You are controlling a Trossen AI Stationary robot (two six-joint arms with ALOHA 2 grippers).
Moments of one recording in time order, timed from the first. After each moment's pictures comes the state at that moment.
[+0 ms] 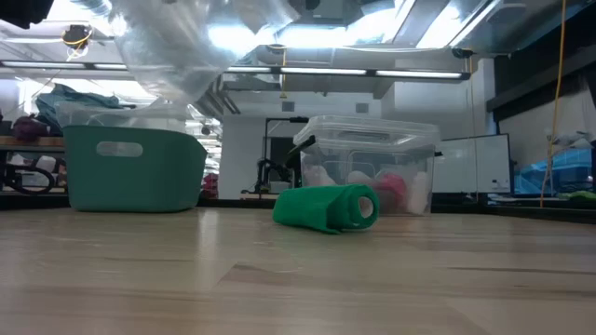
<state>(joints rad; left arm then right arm) -0.43 1.00 0.38 0.90 -0.38 0.29 0.29 1.82 1.39 0.15 0.38 0.02</state>
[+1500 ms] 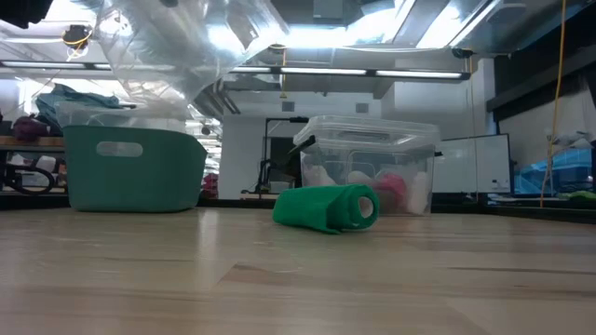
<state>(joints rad) -0.45 1.00 0.38 0.86 -0.35 0.26 0.29 1.82 1.39 0.24 0.30 0.02</state>
